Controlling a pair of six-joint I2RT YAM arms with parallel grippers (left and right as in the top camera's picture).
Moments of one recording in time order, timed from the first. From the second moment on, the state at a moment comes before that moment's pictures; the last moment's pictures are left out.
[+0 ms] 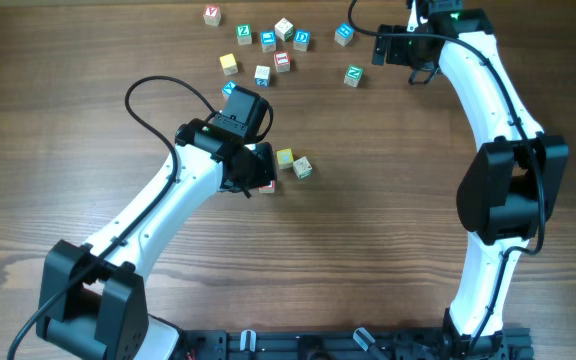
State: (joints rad) left arm -0.44 1.63 1.18 -0.87 0.12 -0.60; right arm 0.12 2.20 1.97 -0.85 0.00 0.23
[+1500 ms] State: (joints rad) left arm -0.50 1.77 1.12 -0.71 0.05 -0.60; right arm 0.12 2.20 1.97 -0.85 0.00 0.23
